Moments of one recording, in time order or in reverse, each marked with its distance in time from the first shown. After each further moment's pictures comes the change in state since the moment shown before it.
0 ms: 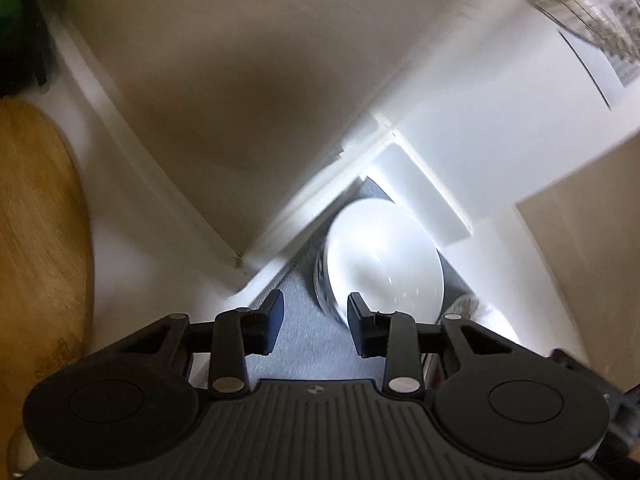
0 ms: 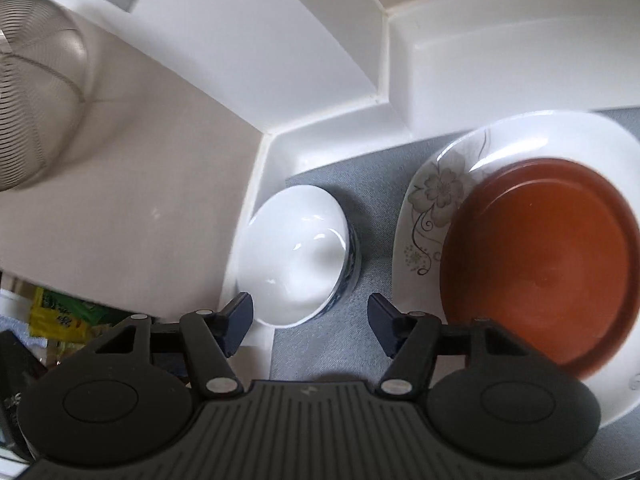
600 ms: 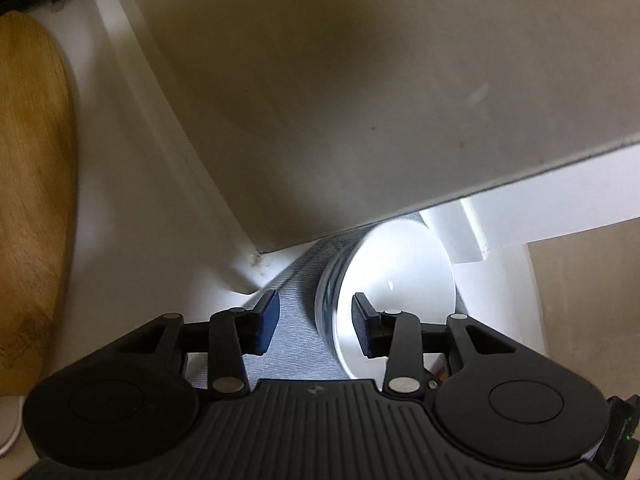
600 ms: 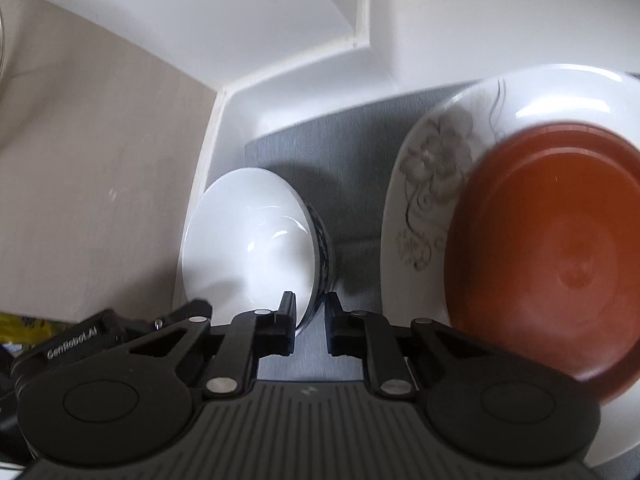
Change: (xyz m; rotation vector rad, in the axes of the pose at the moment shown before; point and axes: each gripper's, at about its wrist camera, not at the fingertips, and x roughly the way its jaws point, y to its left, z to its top) left arm 0.023 0.033 0.009 -0.164 0.084 -0.042; right arm 0.042 -0.006 0.005 0.029 0.124 -0.076
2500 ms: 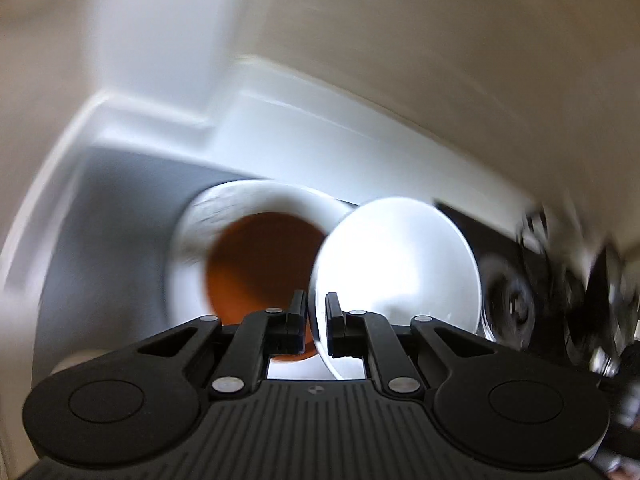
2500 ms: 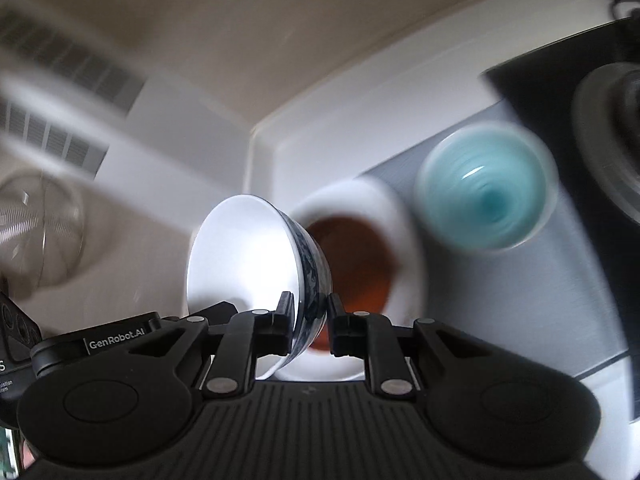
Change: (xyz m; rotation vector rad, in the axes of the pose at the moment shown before) left arm -0.030 -0.239 -0.142 0.755 0.155 -0.071; right arm -0.217 -0.124 -0.053 0.188 -0.359 0.009
